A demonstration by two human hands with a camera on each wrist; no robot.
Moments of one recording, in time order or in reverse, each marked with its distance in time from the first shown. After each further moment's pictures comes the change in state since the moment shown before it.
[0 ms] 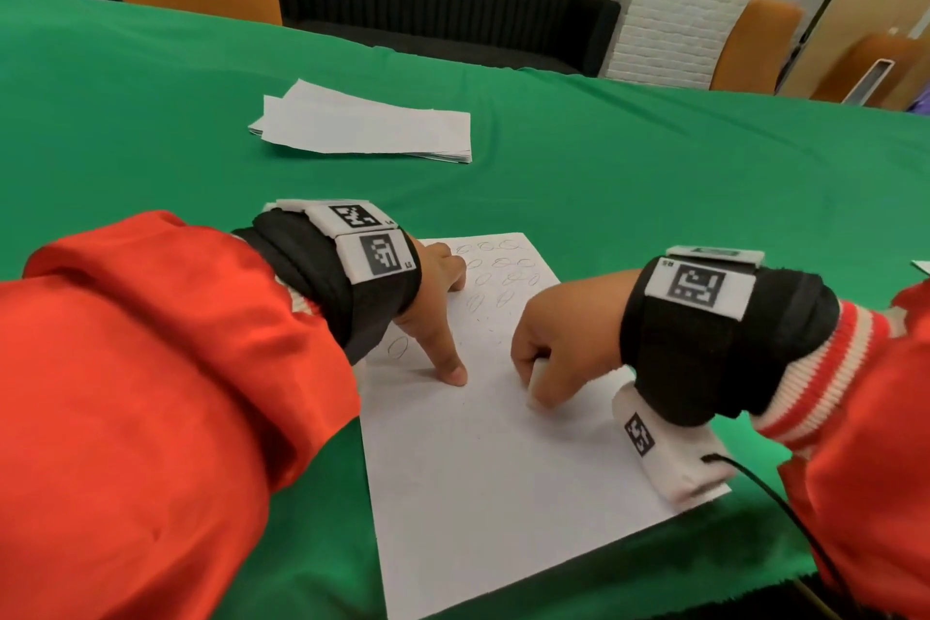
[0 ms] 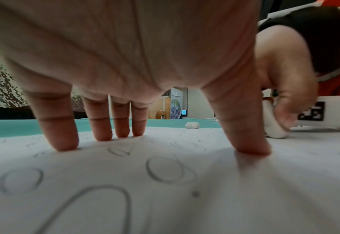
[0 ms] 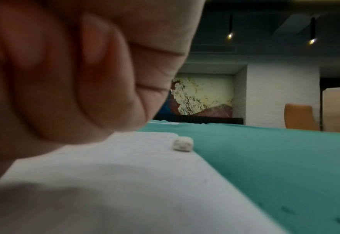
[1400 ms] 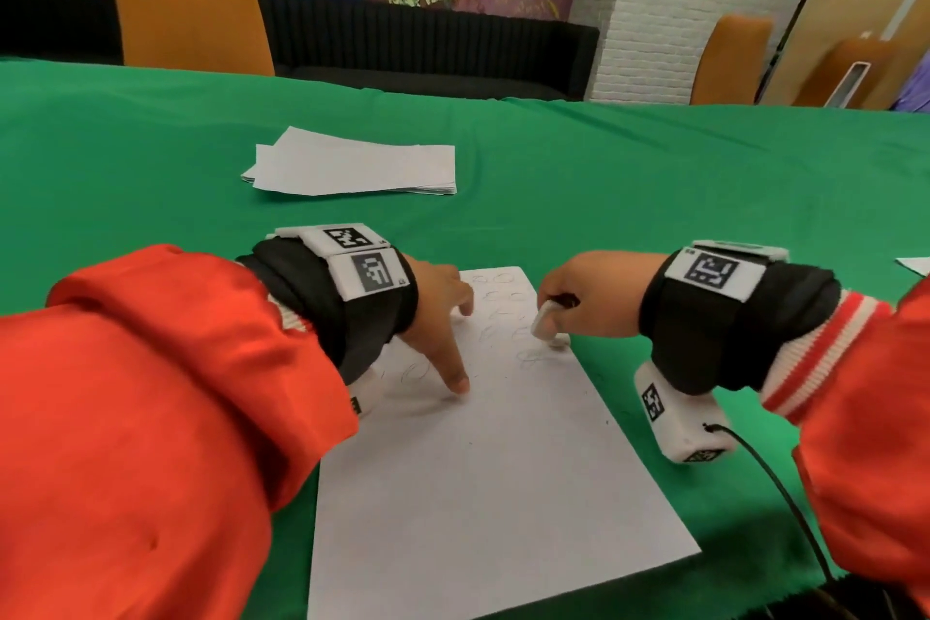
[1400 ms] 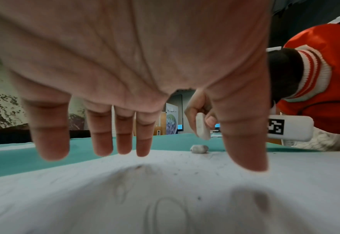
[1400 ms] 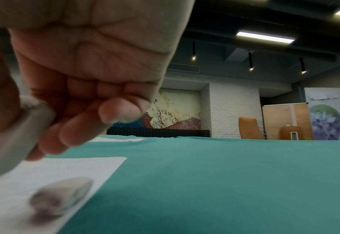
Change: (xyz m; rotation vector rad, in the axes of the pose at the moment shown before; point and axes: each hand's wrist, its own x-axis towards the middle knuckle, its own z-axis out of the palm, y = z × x) left_hand -0.007 0.015 -0.020 0.050 0.018 0.079; right_hand 0.004 0.061 -0.002 0.039 0.388 0.154
